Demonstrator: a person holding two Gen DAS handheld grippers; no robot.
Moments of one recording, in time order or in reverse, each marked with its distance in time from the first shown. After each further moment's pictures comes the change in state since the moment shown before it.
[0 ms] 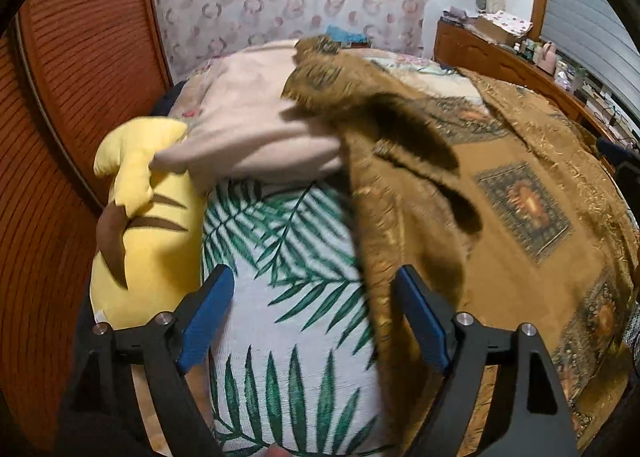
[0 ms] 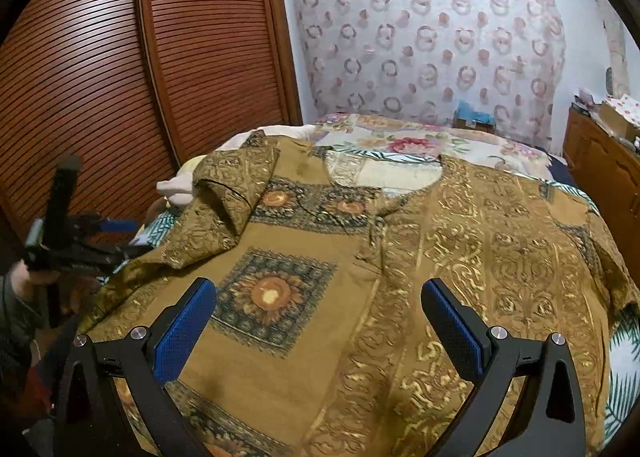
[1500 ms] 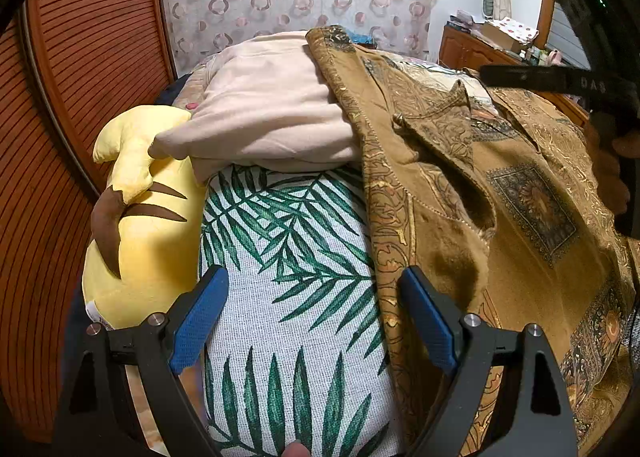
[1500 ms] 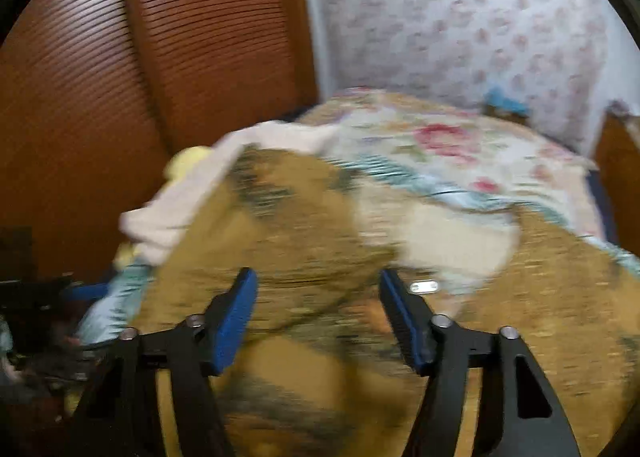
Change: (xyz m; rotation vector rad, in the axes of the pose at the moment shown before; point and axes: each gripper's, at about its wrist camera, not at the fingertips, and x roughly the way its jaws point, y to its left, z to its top) left arm 0.007 0.006 -0.006 -0.030 -0.012 -0.005; right arm 0.172 0.016 0.081 -0.054 0.144 0.094
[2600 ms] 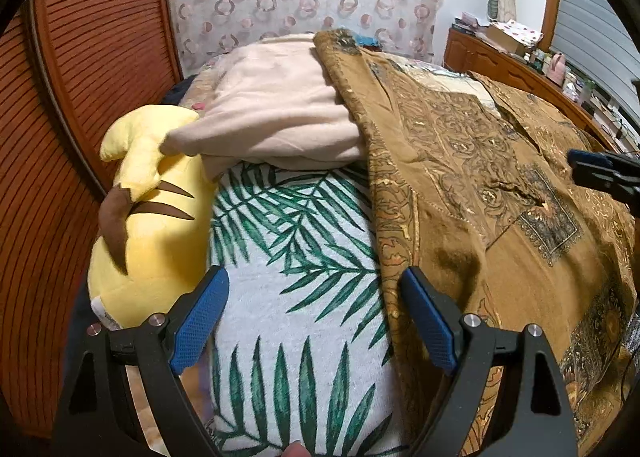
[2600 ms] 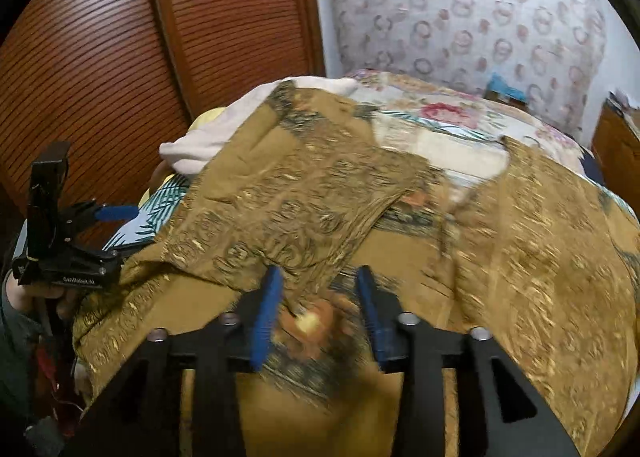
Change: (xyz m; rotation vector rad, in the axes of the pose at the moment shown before) left arm -0.009 -0.001 -0.002 -0.015 -0.017 0.029; right arm -0.063 0.002 -0.092 0.035 0.017 -0.059
